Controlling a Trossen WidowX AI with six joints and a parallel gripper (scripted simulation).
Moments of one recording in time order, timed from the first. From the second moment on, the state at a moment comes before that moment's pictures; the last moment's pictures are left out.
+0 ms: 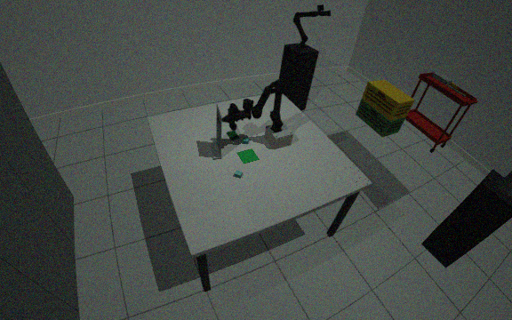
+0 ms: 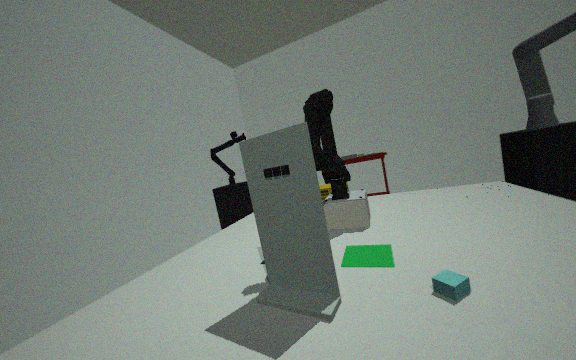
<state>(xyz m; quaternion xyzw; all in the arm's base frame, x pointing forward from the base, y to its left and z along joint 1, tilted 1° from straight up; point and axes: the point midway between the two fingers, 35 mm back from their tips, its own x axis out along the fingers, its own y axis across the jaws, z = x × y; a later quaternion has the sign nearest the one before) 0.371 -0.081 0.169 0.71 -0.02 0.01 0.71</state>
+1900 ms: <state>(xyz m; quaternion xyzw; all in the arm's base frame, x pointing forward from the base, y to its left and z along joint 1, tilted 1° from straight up) 0.345 -0.072 0.165 0.71 -0.02 0.00 0.71</state>
